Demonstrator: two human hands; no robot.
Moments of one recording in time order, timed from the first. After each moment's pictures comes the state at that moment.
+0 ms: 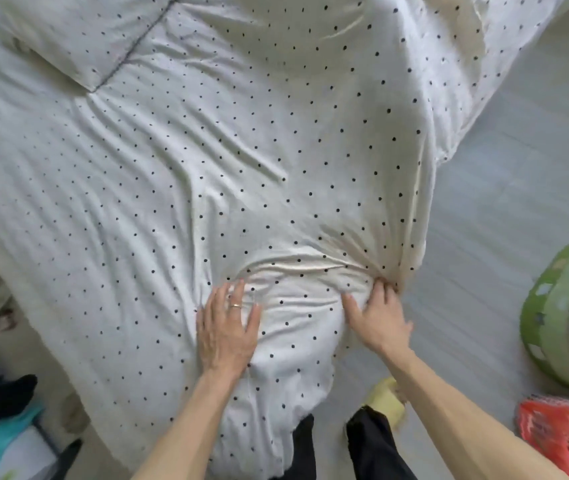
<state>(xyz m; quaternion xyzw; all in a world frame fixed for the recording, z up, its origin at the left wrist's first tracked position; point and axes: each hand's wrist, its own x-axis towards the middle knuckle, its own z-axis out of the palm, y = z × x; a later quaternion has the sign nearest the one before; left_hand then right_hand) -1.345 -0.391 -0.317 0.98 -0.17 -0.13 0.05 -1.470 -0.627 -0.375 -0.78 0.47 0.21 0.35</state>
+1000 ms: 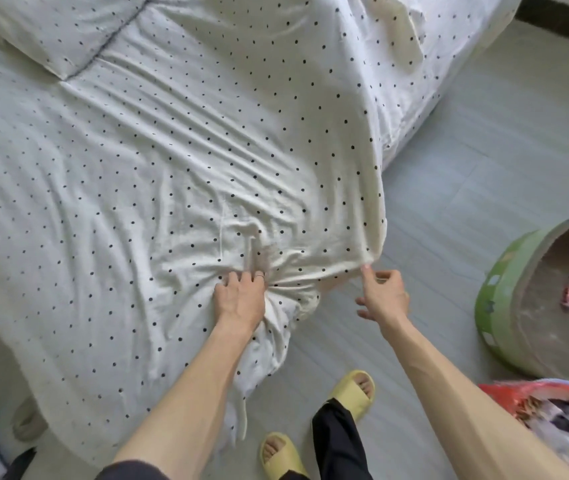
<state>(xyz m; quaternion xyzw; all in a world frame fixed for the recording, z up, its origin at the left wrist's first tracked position) -1.393 -0.490 -0.322 0.93 -0.26 -0.21 -0.16 -1.526 -0.684 -0.327 -0.56 0.62 0.03 0.55</state>
